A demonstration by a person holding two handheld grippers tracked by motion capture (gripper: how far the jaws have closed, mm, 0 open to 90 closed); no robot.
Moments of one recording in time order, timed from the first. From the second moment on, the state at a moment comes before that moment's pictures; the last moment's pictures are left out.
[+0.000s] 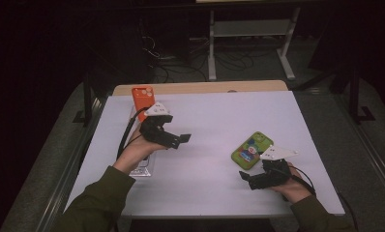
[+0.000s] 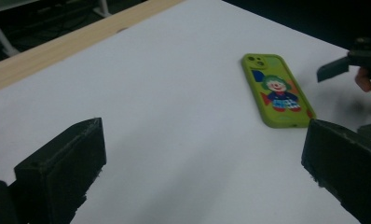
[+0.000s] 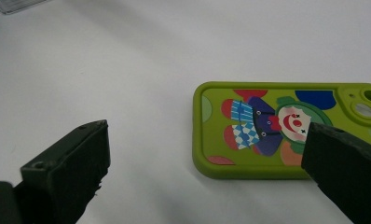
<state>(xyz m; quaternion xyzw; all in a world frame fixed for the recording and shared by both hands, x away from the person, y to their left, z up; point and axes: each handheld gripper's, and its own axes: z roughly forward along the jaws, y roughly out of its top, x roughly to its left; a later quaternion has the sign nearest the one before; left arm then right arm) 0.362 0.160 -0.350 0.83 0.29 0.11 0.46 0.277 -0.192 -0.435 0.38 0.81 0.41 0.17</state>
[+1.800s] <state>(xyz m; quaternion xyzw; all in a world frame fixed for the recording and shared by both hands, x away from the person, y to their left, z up) 0.328 0.136 -0.416 0.86 0.25 0.05 0.43 0.366 -0.143 -0.424 0.44 0.84 0.31 0.09</state>
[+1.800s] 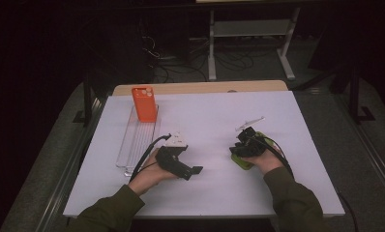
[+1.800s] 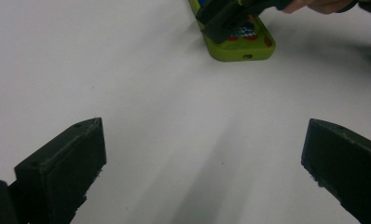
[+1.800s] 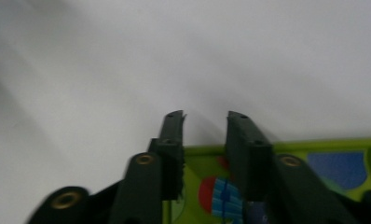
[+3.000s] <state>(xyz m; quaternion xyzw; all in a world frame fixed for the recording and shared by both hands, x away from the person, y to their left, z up) 0.328 0.135 -0.418 0.87 0.25 0.05 0.43 0.330 -0.188 -0.430 0.45 0.86 0.24 0.08</state>
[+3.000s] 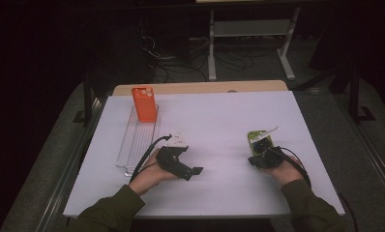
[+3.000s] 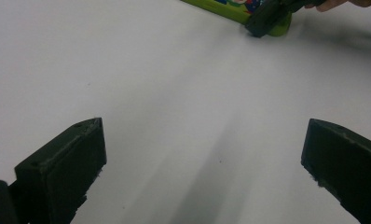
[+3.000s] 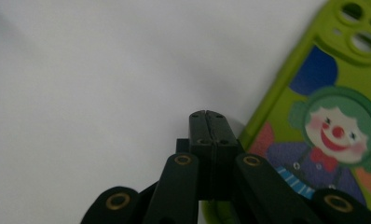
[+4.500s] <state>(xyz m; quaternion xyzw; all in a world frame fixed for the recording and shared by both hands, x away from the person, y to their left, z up) 0.331 0.139 -0.418 0.86 0.27 0.04 0.43 0.286 -0.195 -0.433 0.38 0.82 0.40 0.13</state>
